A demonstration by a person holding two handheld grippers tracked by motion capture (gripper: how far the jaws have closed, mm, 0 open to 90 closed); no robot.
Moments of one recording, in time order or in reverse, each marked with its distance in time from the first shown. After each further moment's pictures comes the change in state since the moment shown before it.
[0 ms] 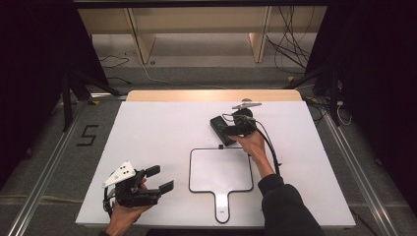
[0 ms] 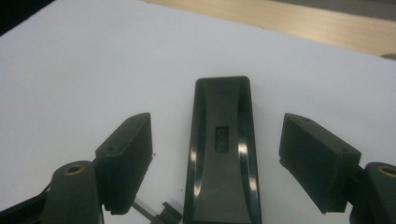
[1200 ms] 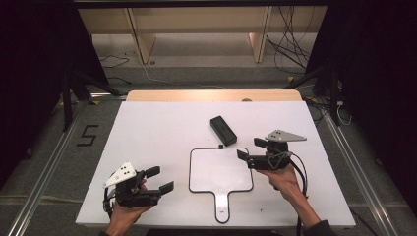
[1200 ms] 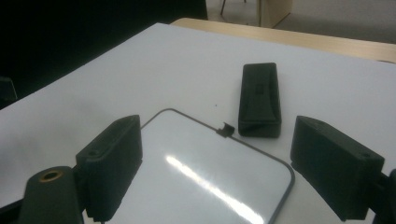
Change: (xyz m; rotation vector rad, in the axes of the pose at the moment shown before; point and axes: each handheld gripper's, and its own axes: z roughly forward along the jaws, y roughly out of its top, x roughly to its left) left arm 0.000 -0.002 0.000 0.016 0.007 -0.002; right arm 0.016 -0.078 -0.129 -0.192 0.144 -0.043
